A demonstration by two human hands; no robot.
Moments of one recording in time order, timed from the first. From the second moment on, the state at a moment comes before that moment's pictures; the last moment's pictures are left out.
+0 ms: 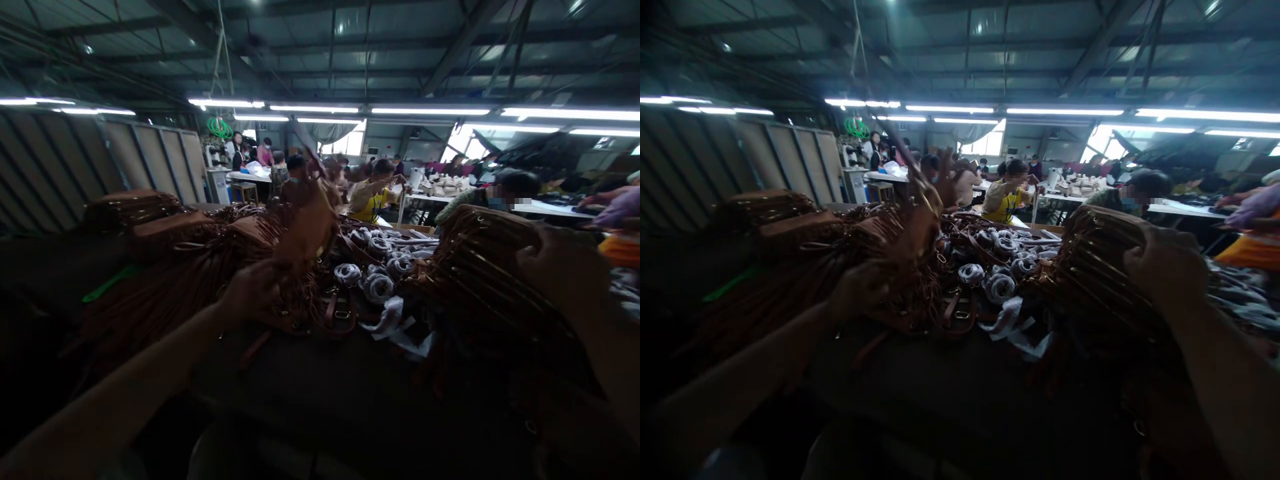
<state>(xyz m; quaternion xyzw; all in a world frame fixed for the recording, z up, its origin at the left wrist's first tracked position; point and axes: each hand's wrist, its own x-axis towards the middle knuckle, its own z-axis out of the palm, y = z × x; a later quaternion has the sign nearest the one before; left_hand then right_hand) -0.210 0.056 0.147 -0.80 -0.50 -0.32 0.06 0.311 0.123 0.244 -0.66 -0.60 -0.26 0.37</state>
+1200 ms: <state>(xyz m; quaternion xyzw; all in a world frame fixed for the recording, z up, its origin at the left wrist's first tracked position) -0.123 -0.067 0.016 -0.76 -0.59 -0.26 -0.05 0.160 -0.035 -0.006 -0.52 -0.78 0.10 0.32</state>
